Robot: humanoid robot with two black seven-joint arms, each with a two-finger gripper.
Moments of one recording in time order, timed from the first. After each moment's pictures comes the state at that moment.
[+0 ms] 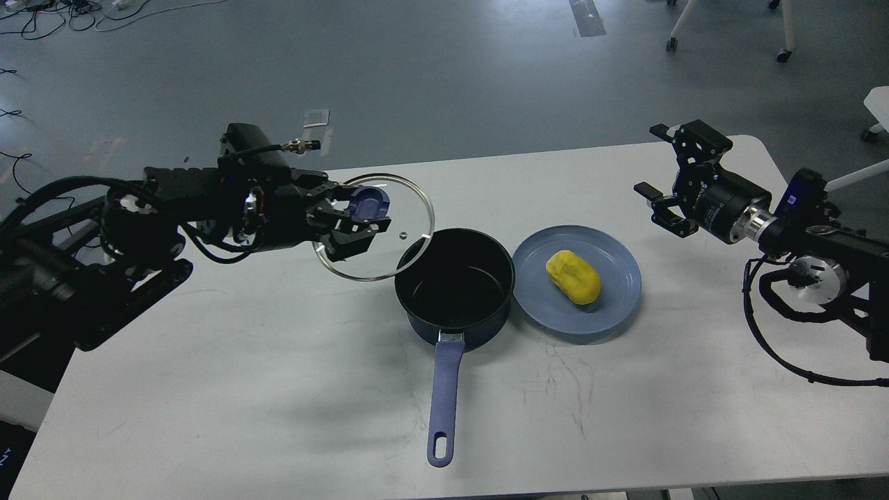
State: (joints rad) left arm -1.05 0.69 -0.29 -1.17 2.00 -0.22 -0.49; right arm 0.81 -0.49 0.17 0.70 -0.07 0.40 0.49
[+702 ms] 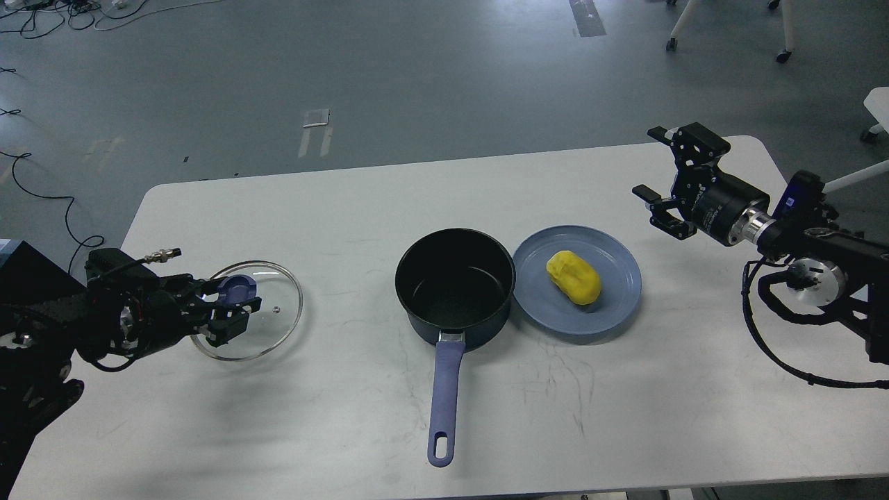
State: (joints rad) left arm -0.71 0.83 -0.25 -0.96 1.90 0.03 -0.49; right arm 0.80 -0.49 0.17 0.71 -0.07 0.40 0.49
